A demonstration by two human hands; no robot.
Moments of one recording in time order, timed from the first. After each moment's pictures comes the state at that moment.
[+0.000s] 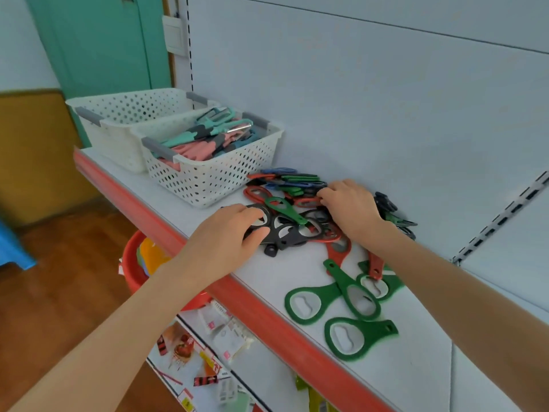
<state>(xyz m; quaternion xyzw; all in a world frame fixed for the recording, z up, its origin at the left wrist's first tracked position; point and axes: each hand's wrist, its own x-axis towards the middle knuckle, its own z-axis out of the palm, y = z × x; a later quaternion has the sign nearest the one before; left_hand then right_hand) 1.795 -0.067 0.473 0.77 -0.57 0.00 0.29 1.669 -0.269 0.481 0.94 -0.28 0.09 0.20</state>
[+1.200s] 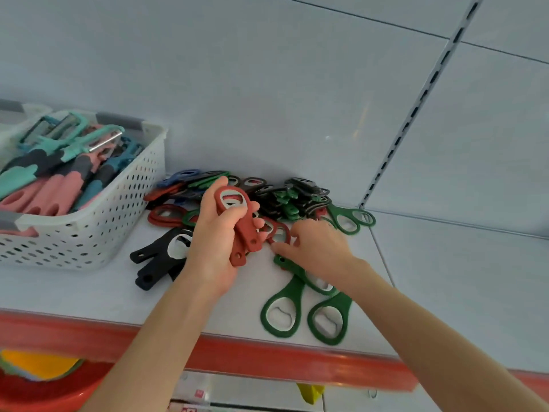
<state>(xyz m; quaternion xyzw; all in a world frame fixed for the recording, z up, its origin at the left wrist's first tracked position) 1.769 -0.139 0.488 0.39 -0.27 -0.57 0.67 1.631 -0.180 0.481 0.79 -0.61 0.04 -0.08</state>
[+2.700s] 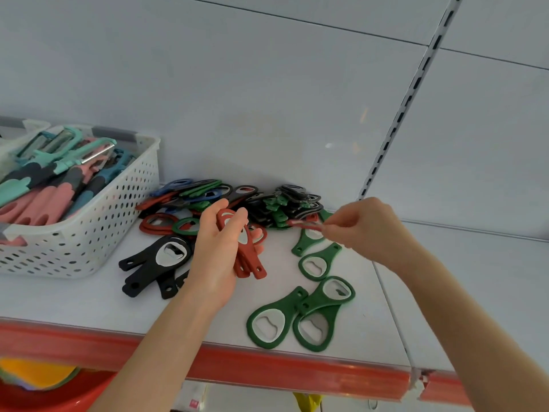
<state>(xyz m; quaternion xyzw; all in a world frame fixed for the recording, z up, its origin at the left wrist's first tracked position) 1.748 -0.136 0.487 0.45 -0.27 -0.54 0.65 1.564 -0.164 0.536 0.74 -0.60 0.24 -0.21</state>
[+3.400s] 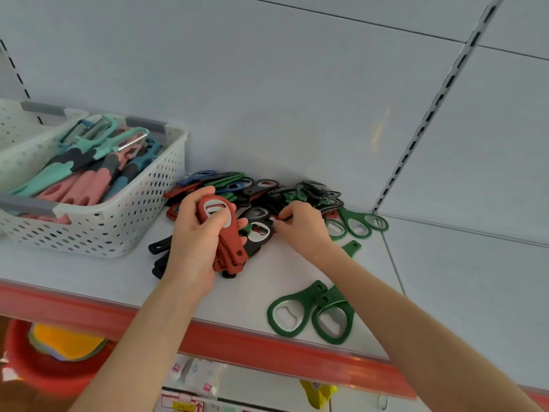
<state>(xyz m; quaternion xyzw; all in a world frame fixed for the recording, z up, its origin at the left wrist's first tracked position) 1.792 -0.122 0.481 0.46 -0.28 -0.47 0.69 1.658 -0.200 0.477 0.75 -0.59 0.22 -0.21</state>
